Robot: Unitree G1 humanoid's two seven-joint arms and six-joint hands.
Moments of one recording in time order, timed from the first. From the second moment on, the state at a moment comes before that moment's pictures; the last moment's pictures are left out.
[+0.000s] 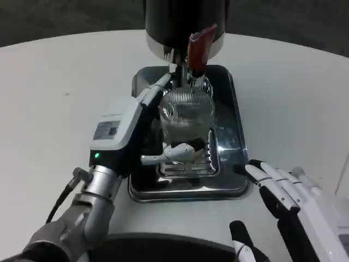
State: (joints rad) left arm -0.86 0.34 -0.40 1.15 0.71 -0.65 0.76; right arm 0.59 -0.09 0.20 -0.89 -1.06 -0.13 0.05
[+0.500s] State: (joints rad) left arm -0.74 0.38 -0.28 0.99 0.54 -0.77 0.68; right arm 0.59 -0.09 0.21 -0.88 -1.06 -0.13 0.05
